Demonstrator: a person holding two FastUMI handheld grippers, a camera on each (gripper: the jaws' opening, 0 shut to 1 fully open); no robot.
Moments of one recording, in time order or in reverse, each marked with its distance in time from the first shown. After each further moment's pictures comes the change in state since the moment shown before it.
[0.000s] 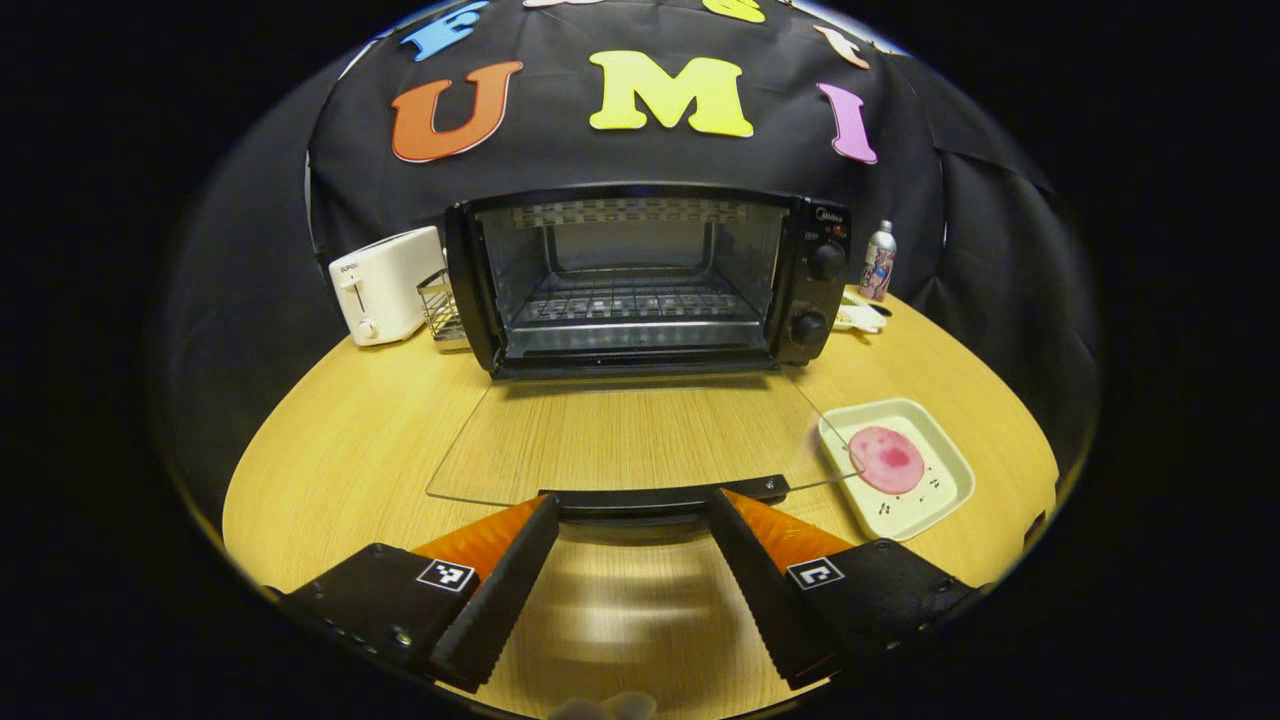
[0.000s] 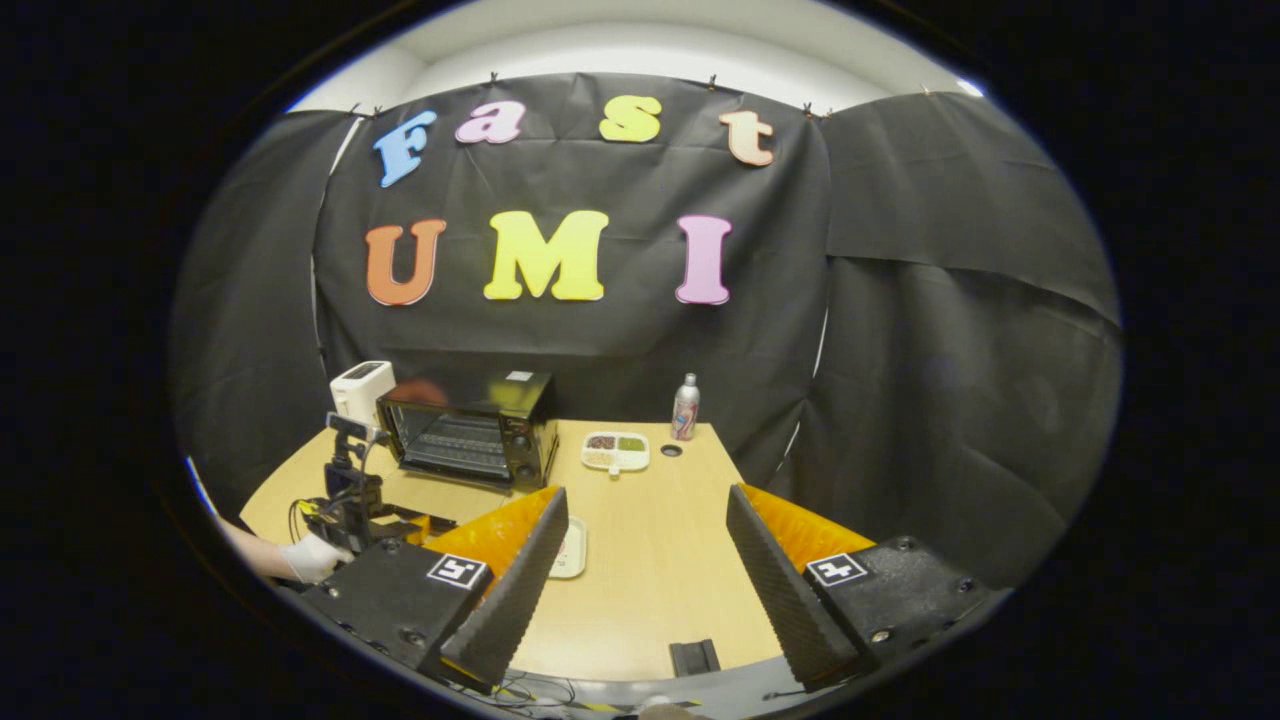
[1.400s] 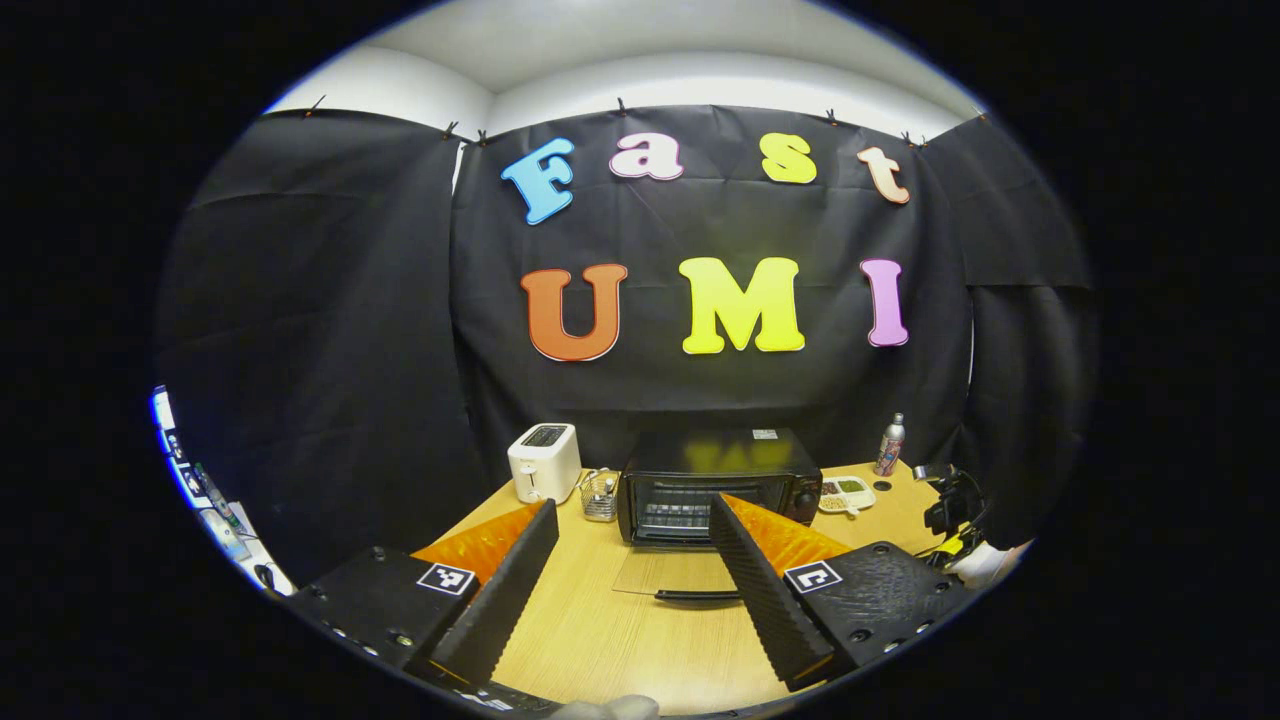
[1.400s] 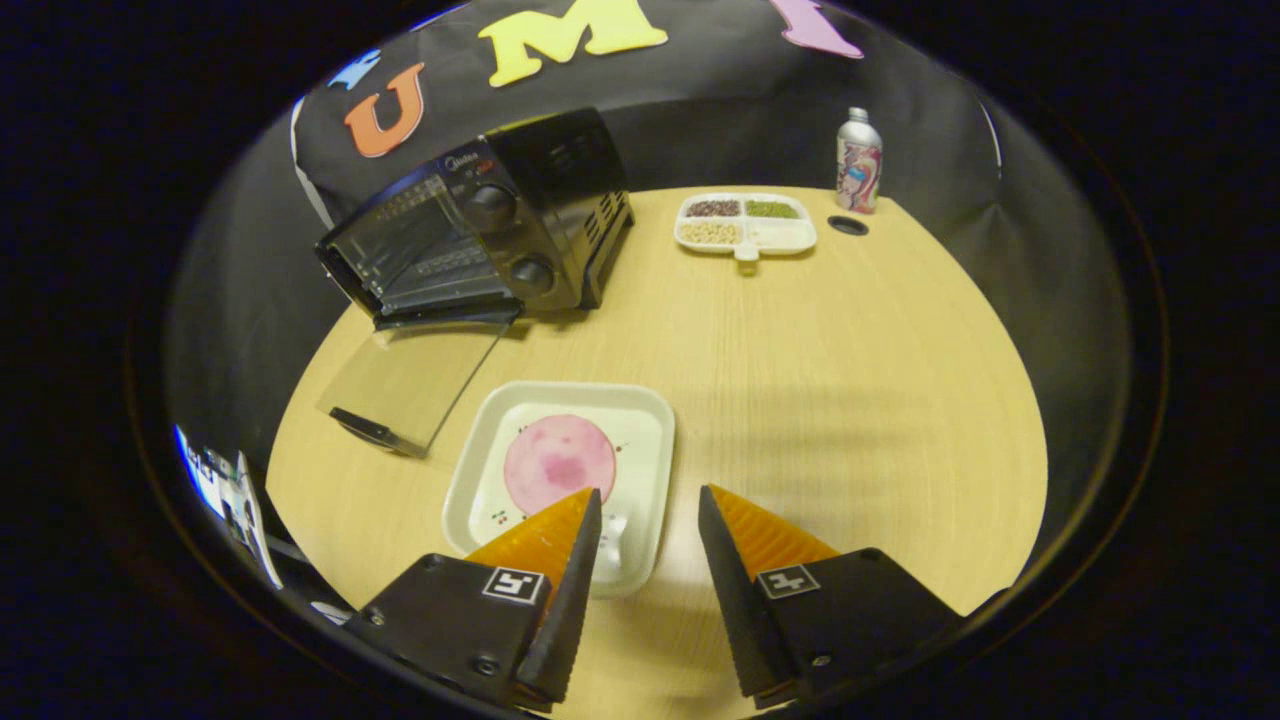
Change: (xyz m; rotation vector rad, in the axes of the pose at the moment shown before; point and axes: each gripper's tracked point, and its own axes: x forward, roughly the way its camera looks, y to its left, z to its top) left arm -0.266 0.030 0.180 -0.043 -0.411 0.279; right arm 0.290 0.090 -0.228 0.048 0.666 0.356
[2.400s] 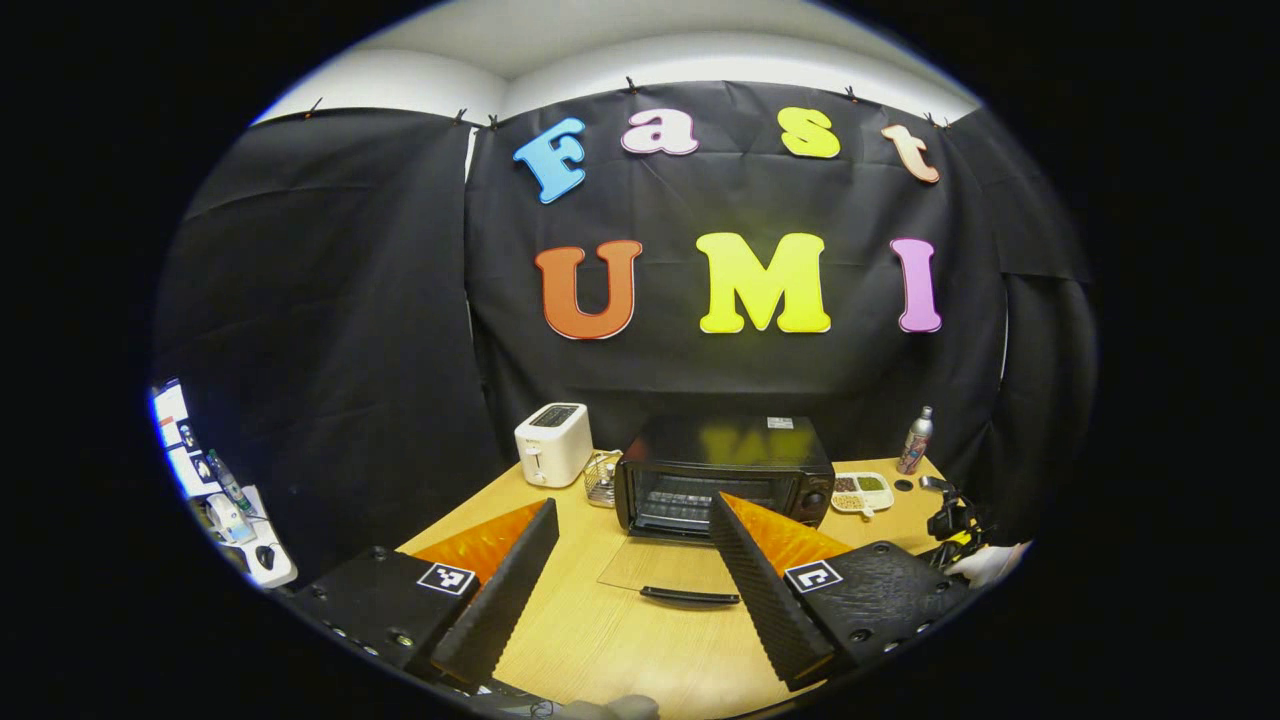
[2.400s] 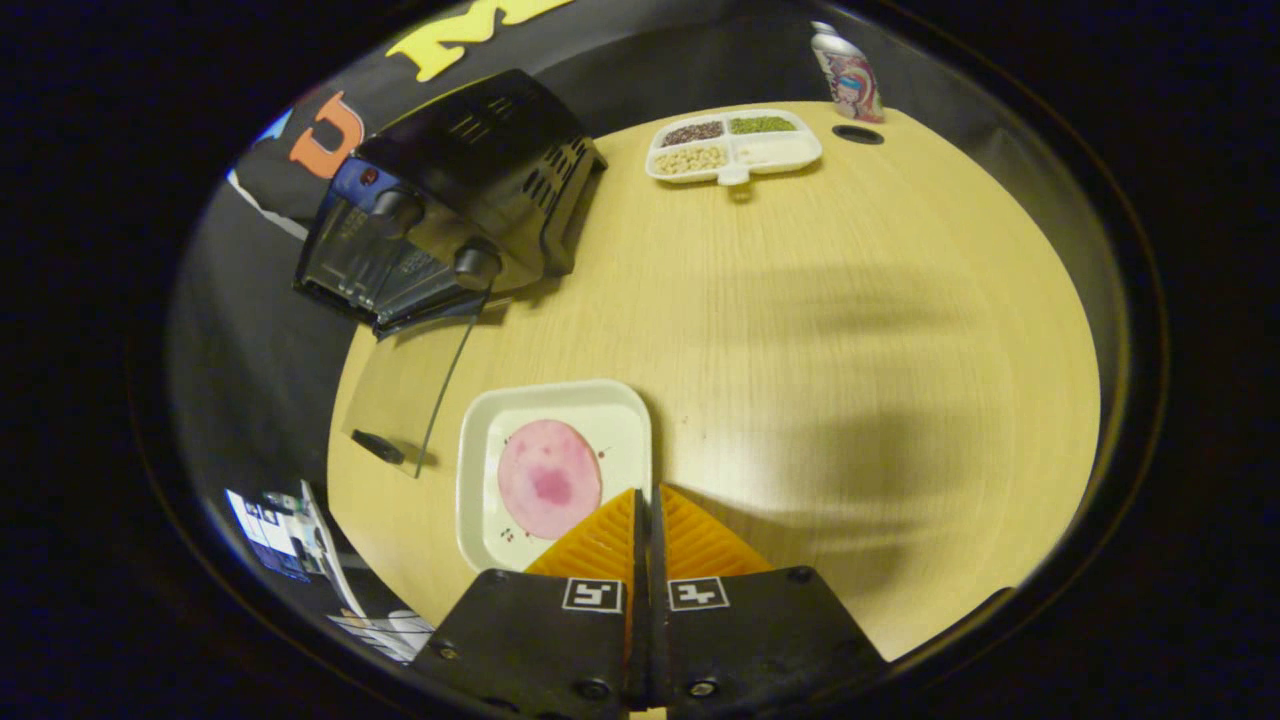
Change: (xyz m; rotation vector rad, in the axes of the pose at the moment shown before) left arm 0.025 -0.033 -0.011 -0.017 0.081 0.108; right arm 0.010 -0.011 0.007 0.183 0.186 0.176
